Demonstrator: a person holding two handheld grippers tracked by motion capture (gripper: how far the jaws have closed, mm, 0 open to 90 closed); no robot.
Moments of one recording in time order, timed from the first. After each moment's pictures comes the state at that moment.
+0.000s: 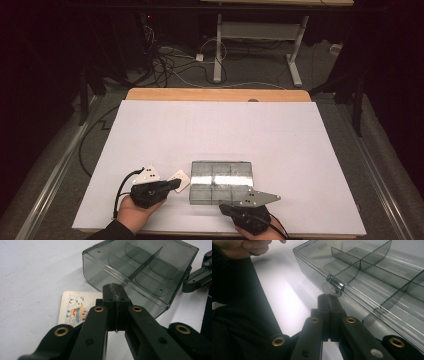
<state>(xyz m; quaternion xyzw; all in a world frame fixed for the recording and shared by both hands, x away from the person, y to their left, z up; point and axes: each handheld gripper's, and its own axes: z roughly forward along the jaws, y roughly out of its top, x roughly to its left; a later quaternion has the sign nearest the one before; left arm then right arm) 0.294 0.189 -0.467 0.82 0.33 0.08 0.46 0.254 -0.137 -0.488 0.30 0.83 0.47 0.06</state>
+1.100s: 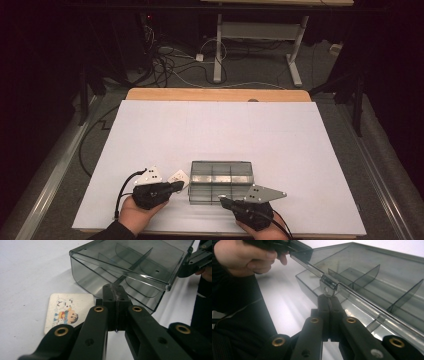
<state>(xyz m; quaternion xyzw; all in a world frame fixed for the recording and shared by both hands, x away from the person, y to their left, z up) 0.291 0.183 -0.466 0.82 0.31 0.06 0.47 0.257 -0.140 -0.470 0.29 0.81 0.50 0.07</state>
